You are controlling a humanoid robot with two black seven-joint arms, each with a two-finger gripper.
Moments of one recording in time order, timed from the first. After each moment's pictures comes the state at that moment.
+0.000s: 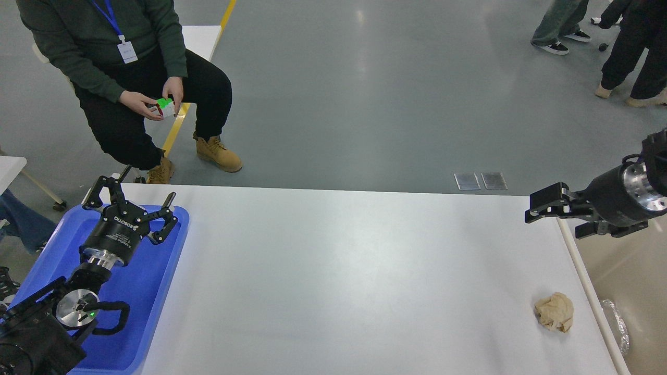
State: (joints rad) left arm -0.51 0.40 -0.77 -0.44 -0.03 -0.79 -0.50; right arm 1.99 -0.59 -1.37 1.30 -0.27 0.41 0.29
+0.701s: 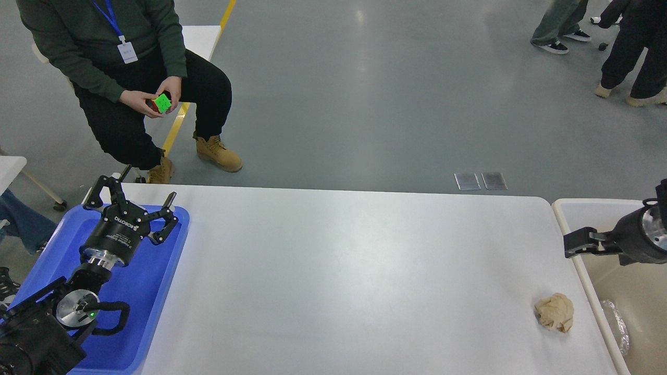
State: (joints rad) left arm -0.51 0.40 -0.77 -0.44 -0.03 -0.79 -0.50; right arm 1.75 -0.57 -1.44 1.20 -0.39 0.21 0.25
